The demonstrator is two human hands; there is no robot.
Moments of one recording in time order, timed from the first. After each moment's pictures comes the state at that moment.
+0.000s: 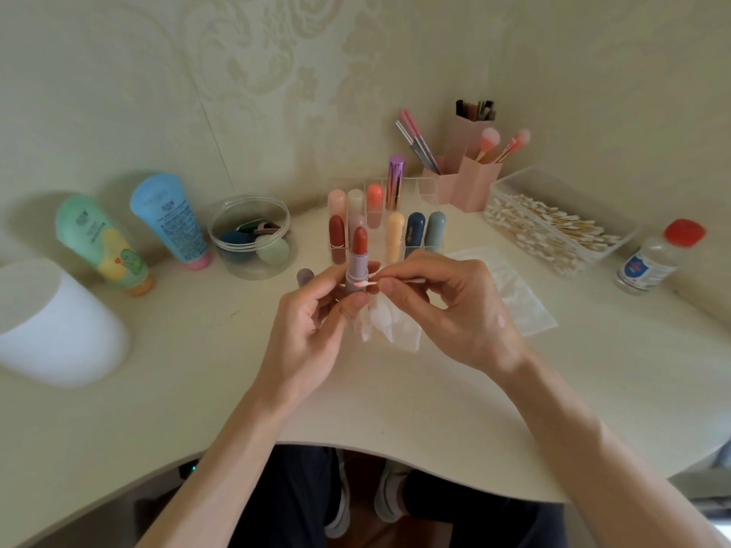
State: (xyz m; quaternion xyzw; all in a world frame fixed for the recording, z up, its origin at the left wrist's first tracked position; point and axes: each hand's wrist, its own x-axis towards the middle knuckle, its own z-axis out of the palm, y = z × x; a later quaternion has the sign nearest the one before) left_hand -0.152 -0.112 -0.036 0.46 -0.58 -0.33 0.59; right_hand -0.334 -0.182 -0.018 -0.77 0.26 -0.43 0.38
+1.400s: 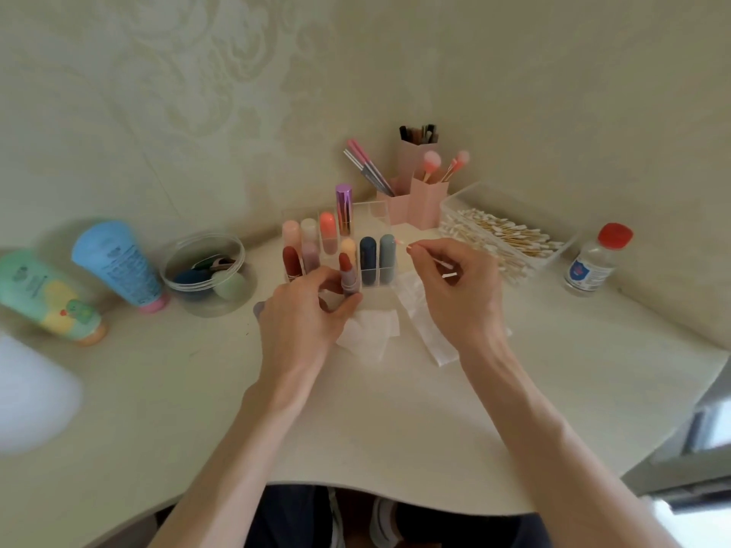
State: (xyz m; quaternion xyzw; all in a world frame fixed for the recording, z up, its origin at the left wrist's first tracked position) left_hand -0.175 -0.174 -0.036 0.70 -0.61 -0.05 0.37; right_hand -0.362 -0.208 -0.009 -0.60 0.51 -0.54 0.29
